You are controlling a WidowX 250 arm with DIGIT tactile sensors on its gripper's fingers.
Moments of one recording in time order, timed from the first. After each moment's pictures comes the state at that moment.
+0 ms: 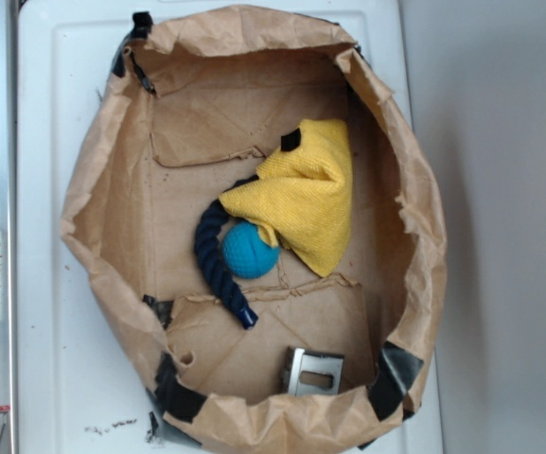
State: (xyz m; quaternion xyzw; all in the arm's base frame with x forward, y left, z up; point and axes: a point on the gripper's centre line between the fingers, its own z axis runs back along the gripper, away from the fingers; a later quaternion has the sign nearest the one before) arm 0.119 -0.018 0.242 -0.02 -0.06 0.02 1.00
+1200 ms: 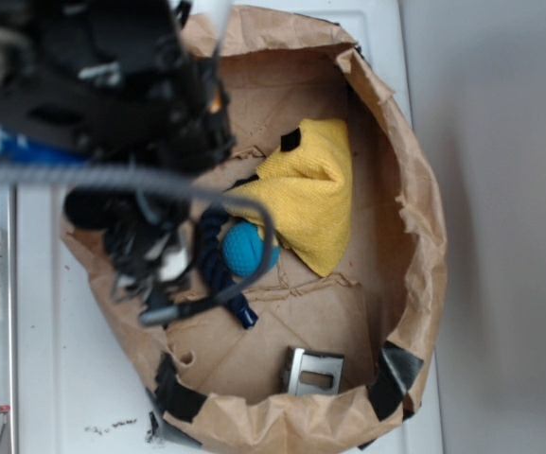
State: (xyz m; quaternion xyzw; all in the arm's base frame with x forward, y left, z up) arm 0.237 0.055 0.175 -0.02 -0.13 0.09 0.99
